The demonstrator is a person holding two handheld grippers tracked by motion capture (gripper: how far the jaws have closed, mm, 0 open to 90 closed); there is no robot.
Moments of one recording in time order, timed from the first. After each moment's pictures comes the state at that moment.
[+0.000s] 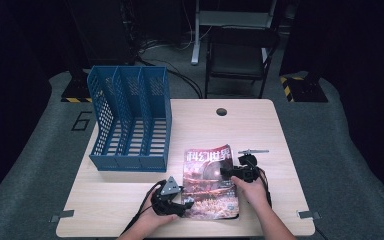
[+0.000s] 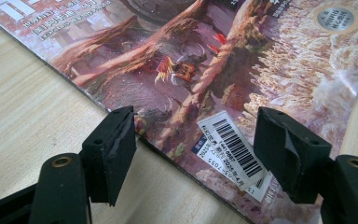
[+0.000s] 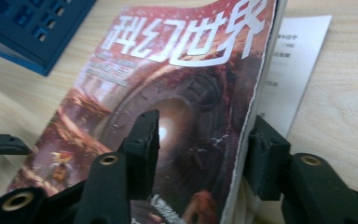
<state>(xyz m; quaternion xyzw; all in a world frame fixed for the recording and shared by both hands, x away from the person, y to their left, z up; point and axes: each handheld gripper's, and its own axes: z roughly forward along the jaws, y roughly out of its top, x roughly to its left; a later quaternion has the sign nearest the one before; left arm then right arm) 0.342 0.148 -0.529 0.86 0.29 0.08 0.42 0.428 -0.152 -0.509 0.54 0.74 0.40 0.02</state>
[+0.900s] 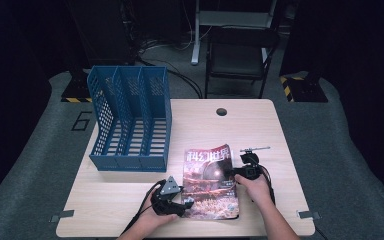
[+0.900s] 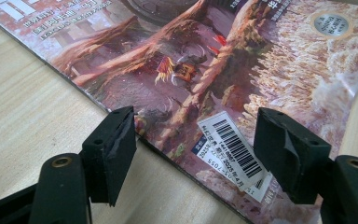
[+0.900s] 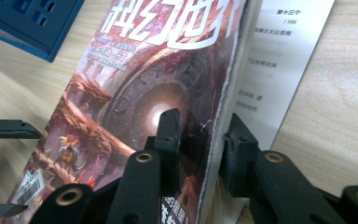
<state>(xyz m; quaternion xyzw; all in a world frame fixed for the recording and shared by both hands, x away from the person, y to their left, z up) 0.342 0.149 -0.529 0.86 0.29 0.08 0.42 0.436 -0.161 -0.506 0.55 0.75 0.38 -0.03</state>
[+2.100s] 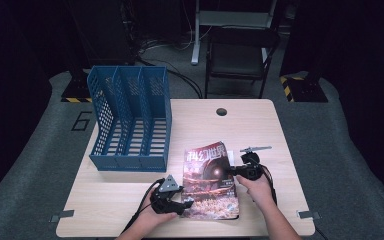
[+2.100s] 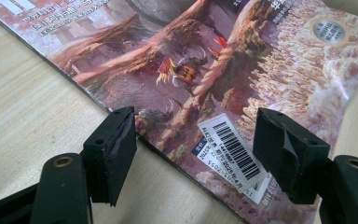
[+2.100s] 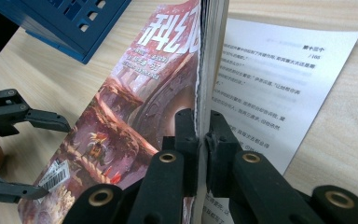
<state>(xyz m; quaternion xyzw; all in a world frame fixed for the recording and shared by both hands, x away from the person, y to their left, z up) 0.346 0.151 -0.528 0.85 0.30 0.05 0.43 0.426 -0.159 -0.490 0.50 0.76 0.41 -0.01</state>
